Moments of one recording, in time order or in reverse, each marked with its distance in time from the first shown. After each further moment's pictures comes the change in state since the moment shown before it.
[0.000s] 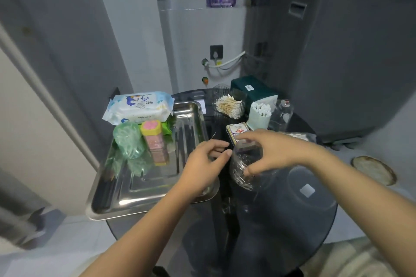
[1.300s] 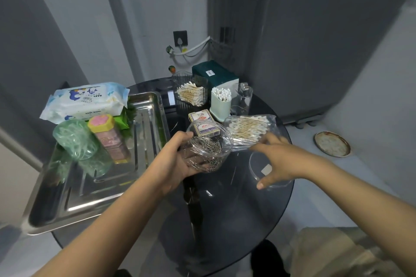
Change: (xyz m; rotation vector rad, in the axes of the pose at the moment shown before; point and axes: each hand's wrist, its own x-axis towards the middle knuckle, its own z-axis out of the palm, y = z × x) left_hand 0.003 0.012 0.026 -0.896 -0.290 -0.375; right_hand -0.066 0.076 0.033 -0.227 -0.101 0.361
